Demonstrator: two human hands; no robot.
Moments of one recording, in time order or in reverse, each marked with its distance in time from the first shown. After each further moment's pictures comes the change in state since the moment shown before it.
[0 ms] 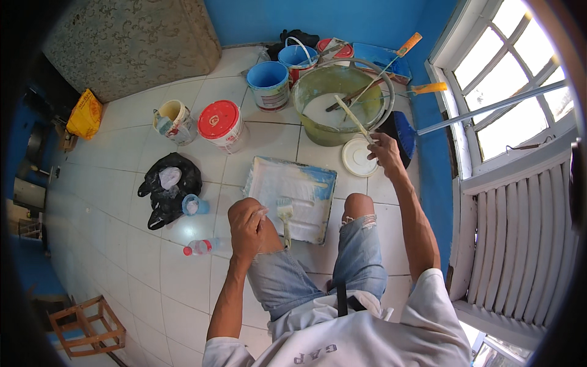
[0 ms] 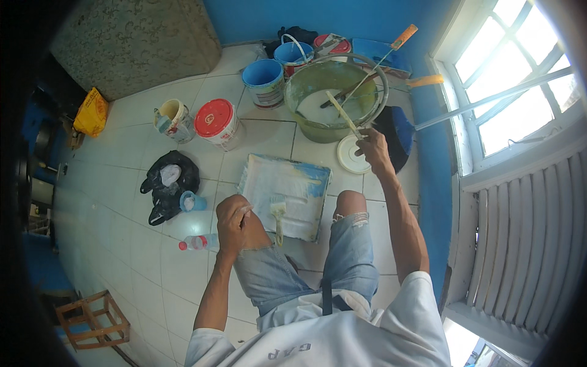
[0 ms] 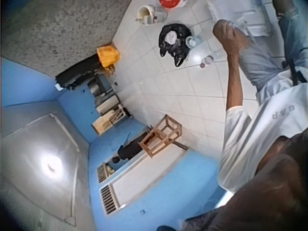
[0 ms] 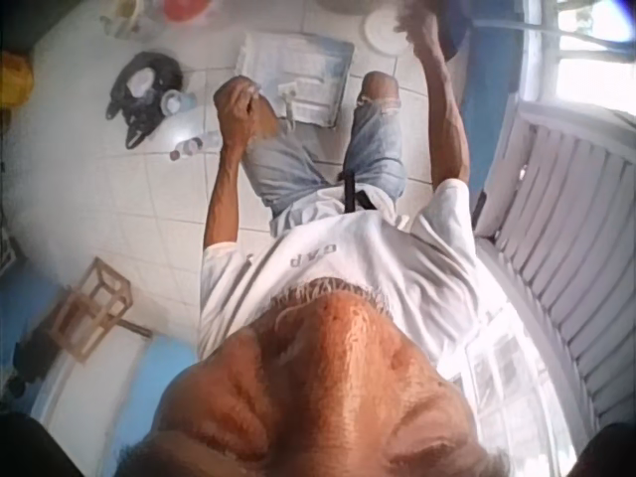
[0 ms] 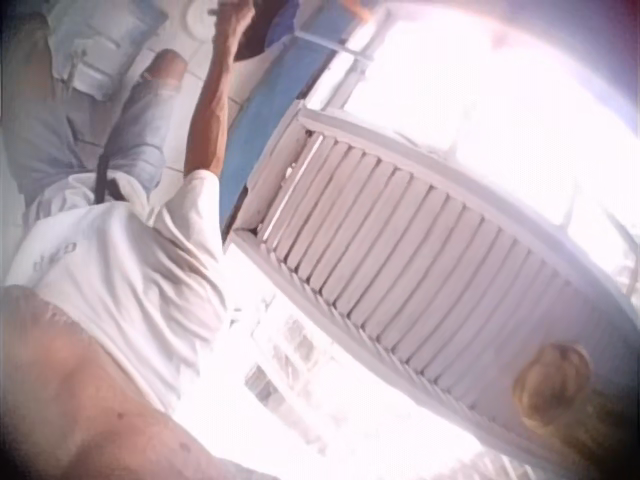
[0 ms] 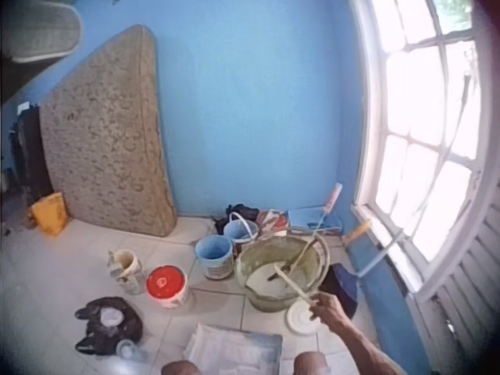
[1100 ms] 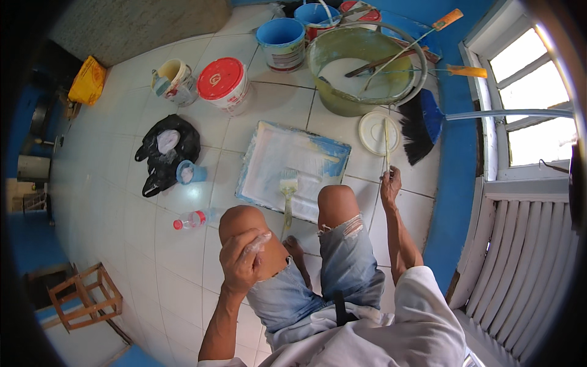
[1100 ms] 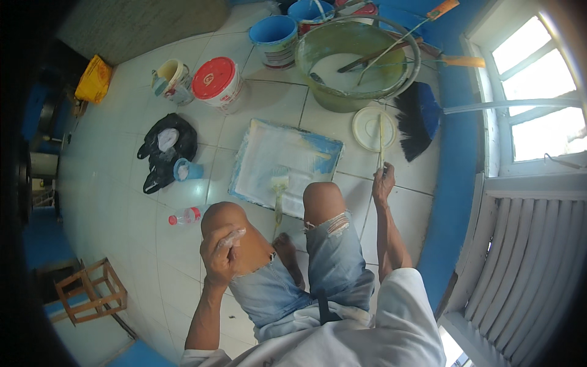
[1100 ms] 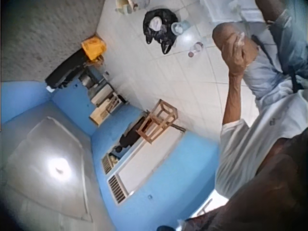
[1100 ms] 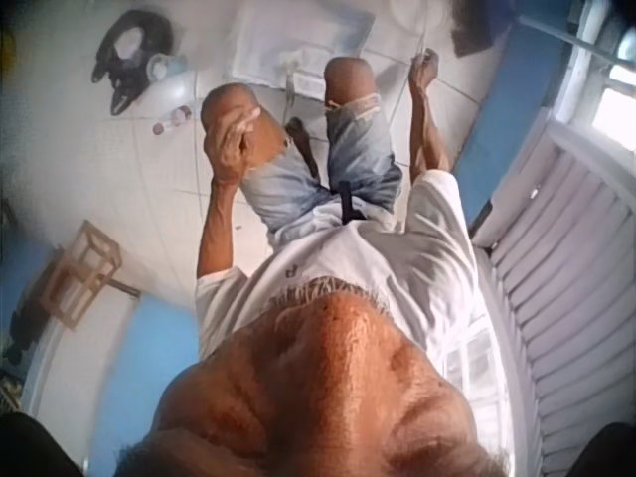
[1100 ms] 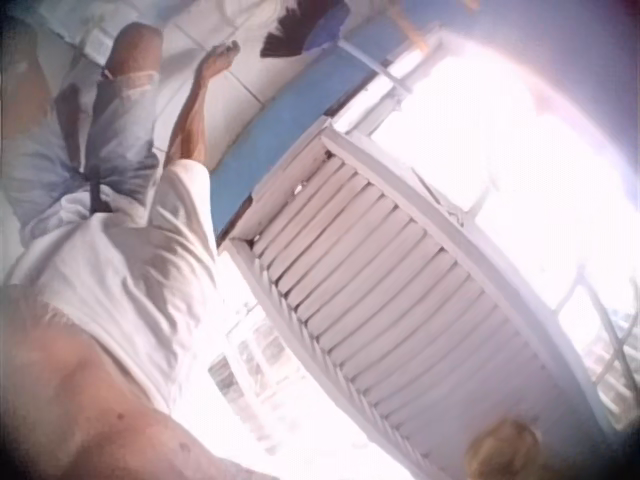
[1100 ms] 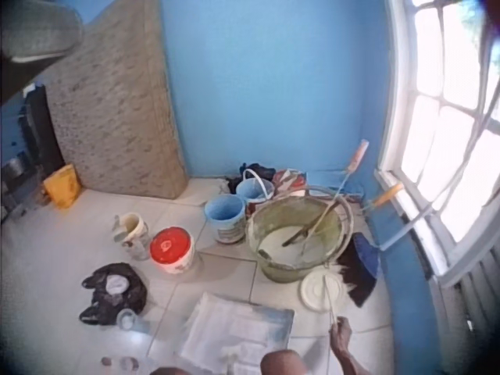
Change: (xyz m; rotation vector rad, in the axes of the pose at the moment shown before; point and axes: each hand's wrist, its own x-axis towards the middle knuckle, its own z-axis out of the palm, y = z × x) left_hand -0.044 0.073 -0.045 -0.066 -0.036 -0.016; right_hand -0.046 0.276 0.045 -0.196 0.415 0.037
